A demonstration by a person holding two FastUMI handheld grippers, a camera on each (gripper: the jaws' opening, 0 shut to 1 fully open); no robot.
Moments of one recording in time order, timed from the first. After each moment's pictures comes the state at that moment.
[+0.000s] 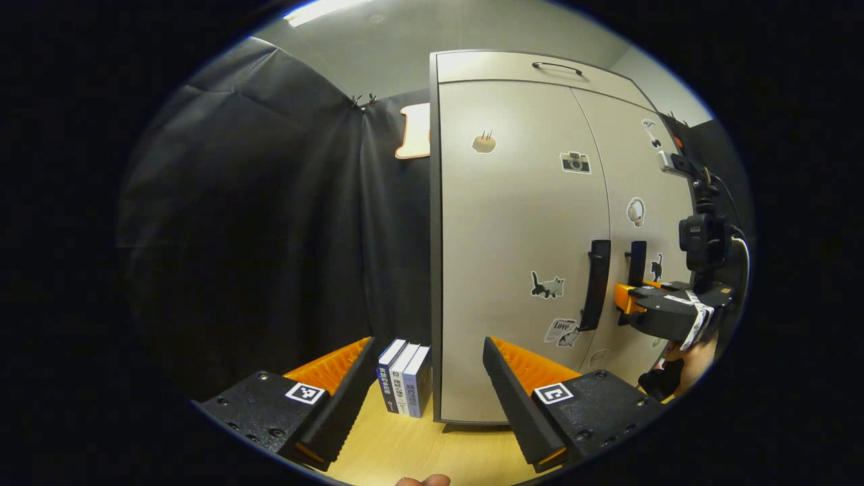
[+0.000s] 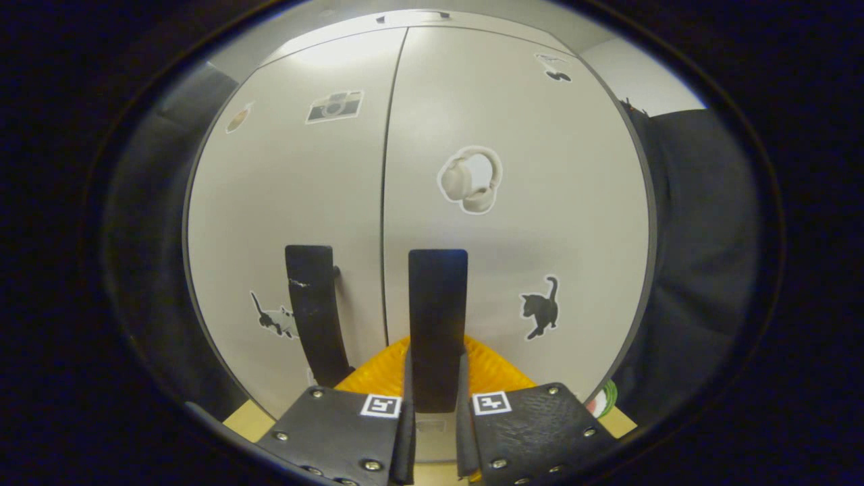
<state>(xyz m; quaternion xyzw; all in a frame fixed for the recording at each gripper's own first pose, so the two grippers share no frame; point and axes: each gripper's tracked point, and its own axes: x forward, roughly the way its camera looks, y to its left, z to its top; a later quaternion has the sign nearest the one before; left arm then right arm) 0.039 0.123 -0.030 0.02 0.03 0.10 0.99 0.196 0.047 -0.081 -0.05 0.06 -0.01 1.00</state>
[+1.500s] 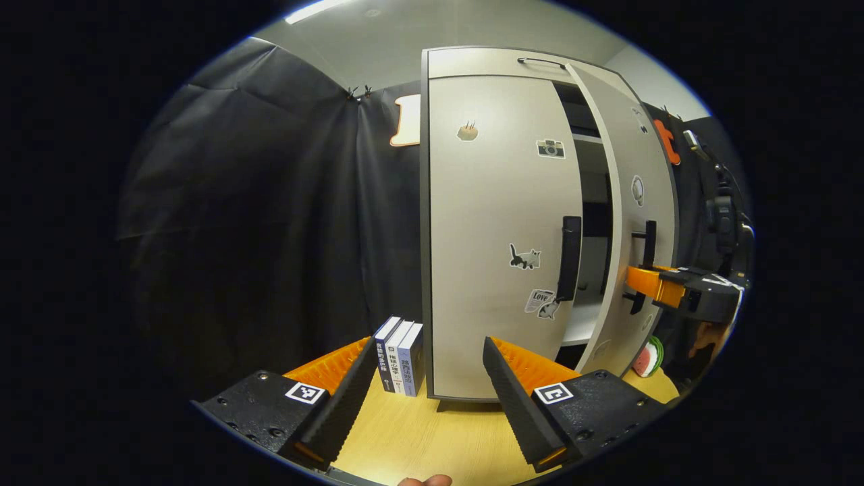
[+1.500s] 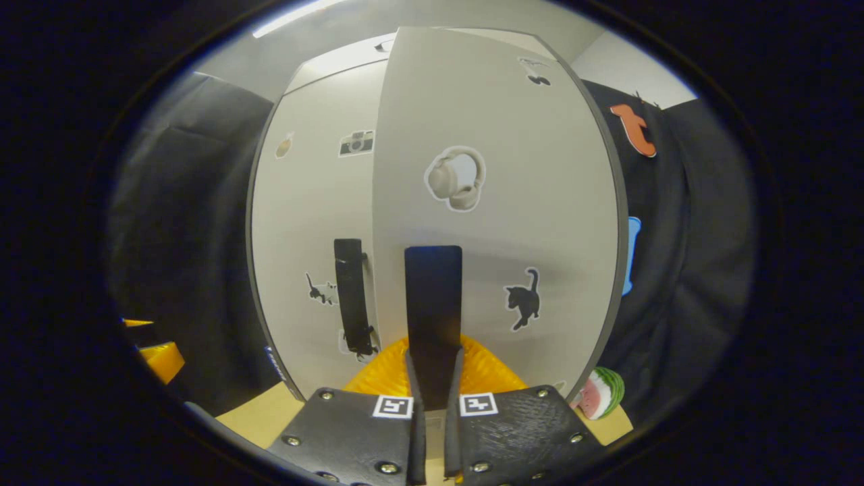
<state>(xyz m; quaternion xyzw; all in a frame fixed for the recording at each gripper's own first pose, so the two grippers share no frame) -0.003 0.098 -0.056 0.03 0.07 0.10 0.99 0.119 0.018 -0.073 -0.04 0.07 0.09 0.99</state>
